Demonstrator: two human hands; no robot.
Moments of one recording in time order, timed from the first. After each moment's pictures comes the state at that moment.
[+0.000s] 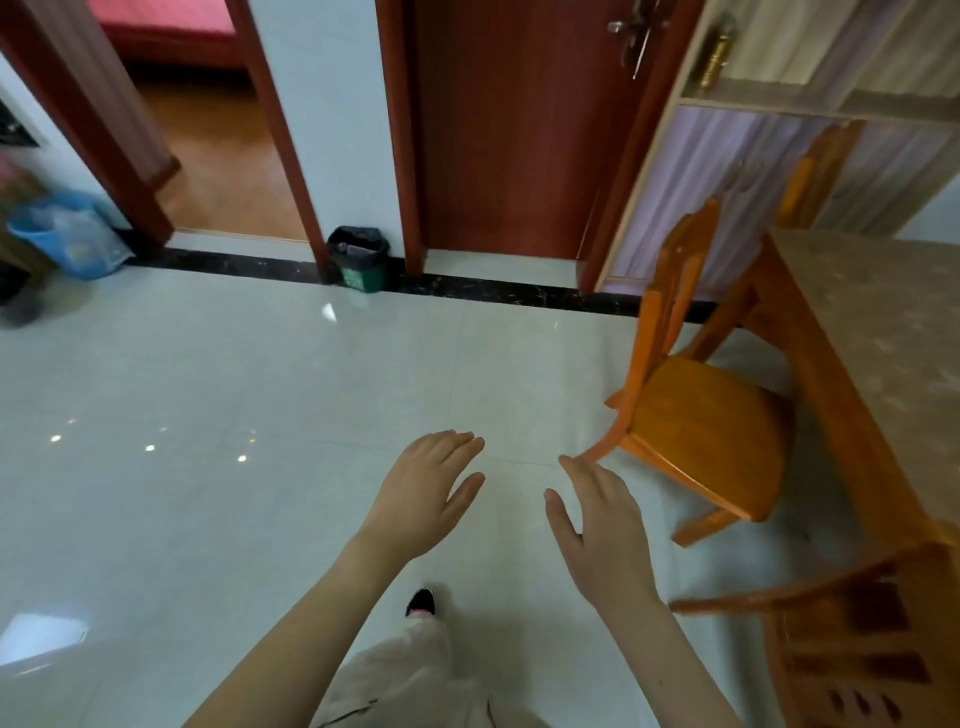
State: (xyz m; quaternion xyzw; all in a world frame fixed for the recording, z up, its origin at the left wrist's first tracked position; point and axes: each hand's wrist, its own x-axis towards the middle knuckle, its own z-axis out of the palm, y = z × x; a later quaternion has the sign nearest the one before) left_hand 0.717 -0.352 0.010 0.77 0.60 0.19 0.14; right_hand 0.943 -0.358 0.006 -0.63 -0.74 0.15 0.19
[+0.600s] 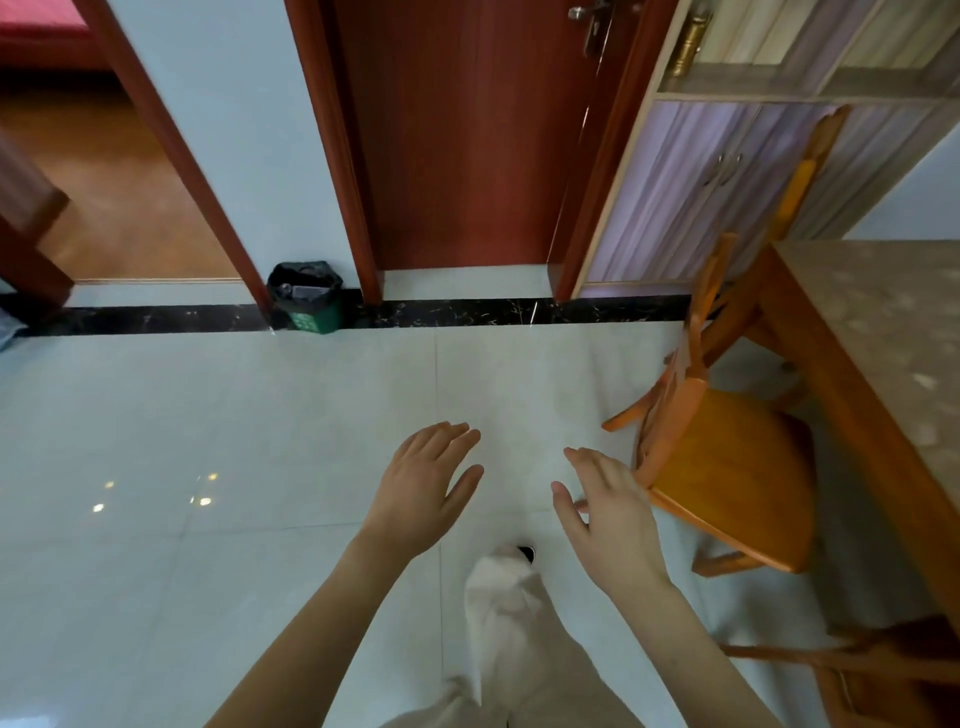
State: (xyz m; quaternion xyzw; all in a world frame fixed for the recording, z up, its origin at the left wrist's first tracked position) left_hand 0.618 -0.073 0.006 0.80 0.56 0.17 0.17; right_hand 0.851 -0.104 0.009 -0.67 -0.71 0.14 0.17
